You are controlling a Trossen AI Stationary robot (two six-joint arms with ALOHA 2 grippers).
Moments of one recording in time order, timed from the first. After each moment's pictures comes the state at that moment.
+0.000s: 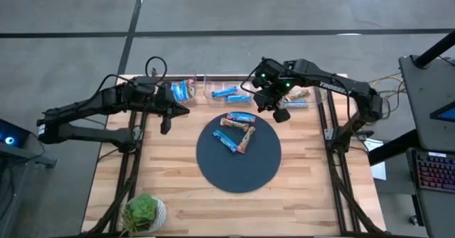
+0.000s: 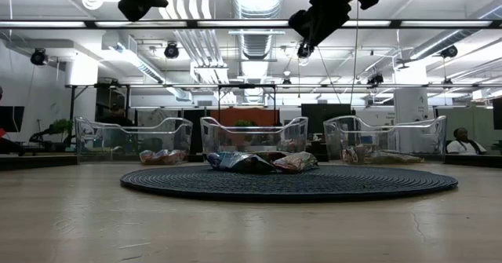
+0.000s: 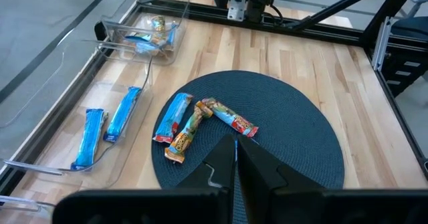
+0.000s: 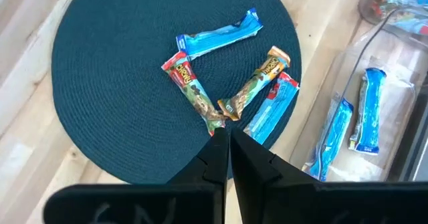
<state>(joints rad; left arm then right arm) 0.27 0.84 1.01 -0.64 0.15 -0.01 -0.36 1.63 1.65 -1.20 -0.34 -0.77</state>
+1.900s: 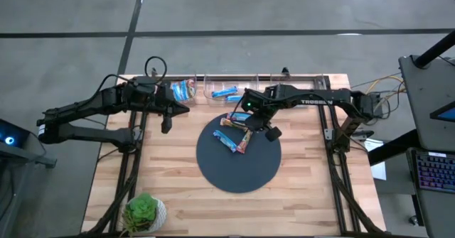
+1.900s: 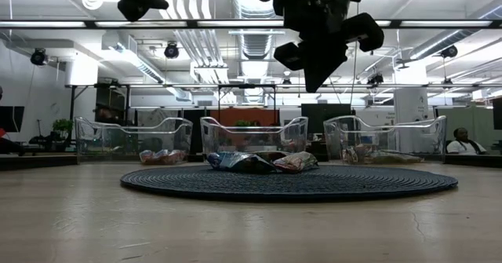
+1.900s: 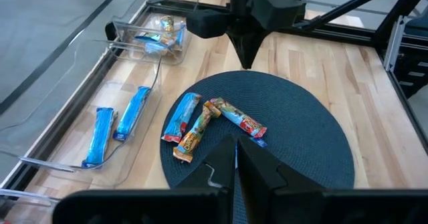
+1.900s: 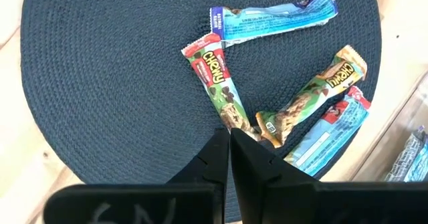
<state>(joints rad) 0.27 0.85 1.01 -0.64 0.12 0.00 -0.20 1.72 1.42 -0.98 -0.24 -0.79</state>
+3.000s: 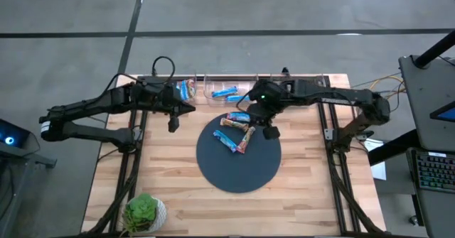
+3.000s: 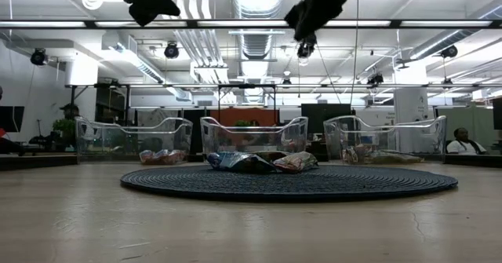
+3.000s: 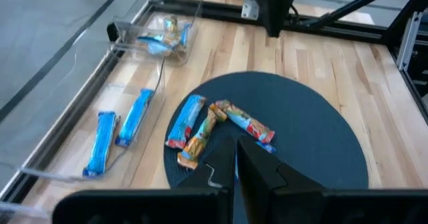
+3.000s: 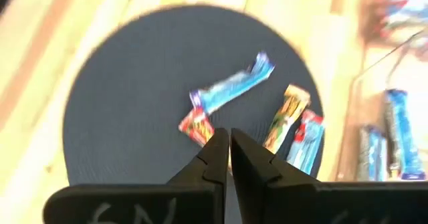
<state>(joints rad) 0.27 0.92 1.01 -0.58 0.11 0.01 -0.18 1.56 1.46 -0.89 -0.26 -0.39</state>
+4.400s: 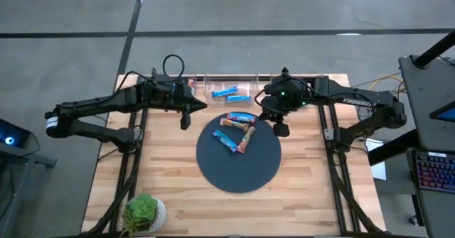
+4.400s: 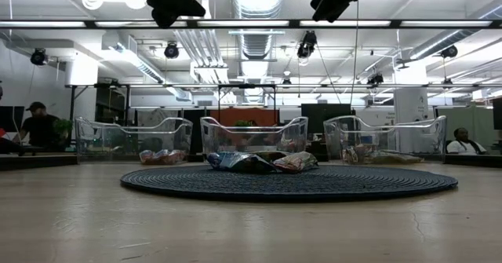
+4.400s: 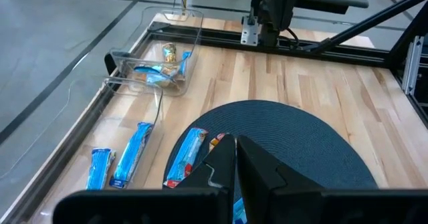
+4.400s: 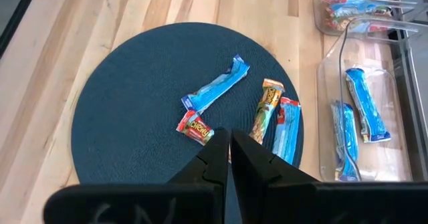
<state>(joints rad) 0.27 1.04 1.01 -0.37 0.12 0.02 -0.18 1.36 1.37 -0.88 -0.20 -0.23</state>
